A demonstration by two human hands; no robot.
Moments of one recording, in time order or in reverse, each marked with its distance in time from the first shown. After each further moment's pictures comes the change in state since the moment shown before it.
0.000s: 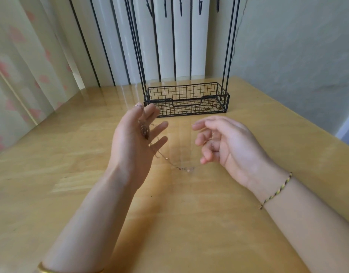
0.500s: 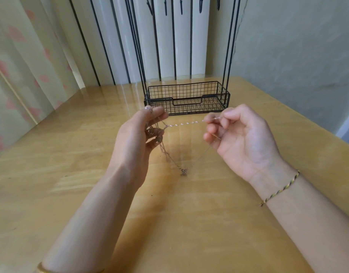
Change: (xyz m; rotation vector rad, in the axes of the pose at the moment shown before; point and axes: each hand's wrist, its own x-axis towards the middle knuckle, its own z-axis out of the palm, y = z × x) left_hand 0.000 -0.002 0.000 0.168 0.014 0.058; right_hand 0.002 -0.005 -0.004 0.438 0.046 -0.047
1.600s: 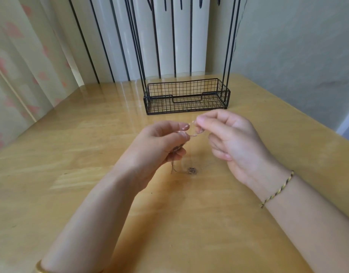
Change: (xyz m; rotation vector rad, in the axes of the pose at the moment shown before) left_hand -0.007 -0.006 0.003 0.291 -0.335 -0.096; right_hand -0.008 0.007 0.005 -0.544 0.016 -0.074
